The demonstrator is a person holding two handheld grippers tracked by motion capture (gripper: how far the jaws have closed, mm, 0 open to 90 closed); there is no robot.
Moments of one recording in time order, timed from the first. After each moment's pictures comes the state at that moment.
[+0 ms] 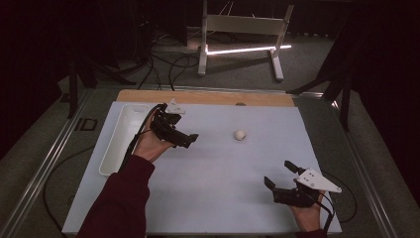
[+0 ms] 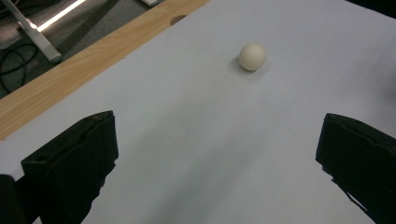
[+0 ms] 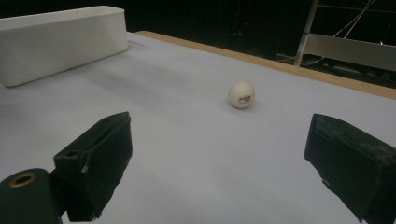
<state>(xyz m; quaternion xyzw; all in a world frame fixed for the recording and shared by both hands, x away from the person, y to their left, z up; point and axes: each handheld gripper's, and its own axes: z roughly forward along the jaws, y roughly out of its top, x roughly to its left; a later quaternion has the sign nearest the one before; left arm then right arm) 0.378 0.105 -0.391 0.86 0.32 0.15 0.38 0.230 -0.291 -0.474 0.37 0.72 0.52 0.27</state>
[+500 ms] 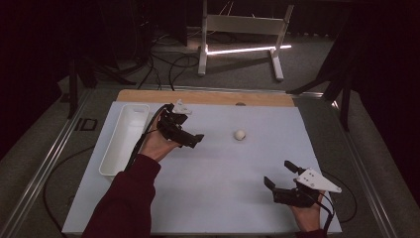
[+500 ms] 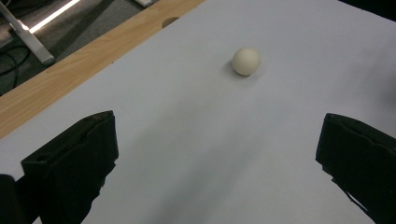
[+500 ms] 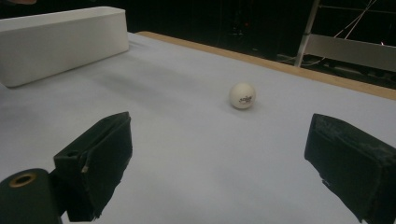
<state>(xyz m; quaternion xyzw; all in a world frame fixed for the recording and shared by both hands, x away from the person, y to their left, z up) 0.384 0.088 -0.397 0.86 0.32 0.14 0.38 0.230 -0.290 -0.474 0.37 0.72 0.52 0.27</state>
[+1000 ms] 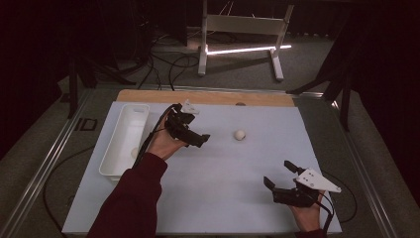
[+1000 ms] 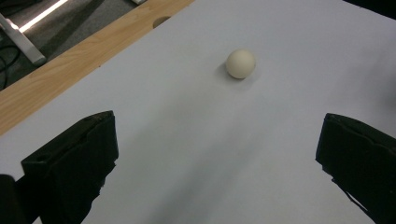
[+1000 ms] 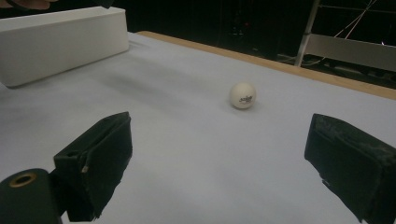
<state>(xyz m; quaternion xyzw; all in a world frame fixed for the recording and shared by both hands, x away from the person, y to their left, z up) 0.392 0.073 -0.403 0.86 0.31 0.13 0.37 0.230 -0.290 -0.474 0.37 0.72 0.52 0.27</state>
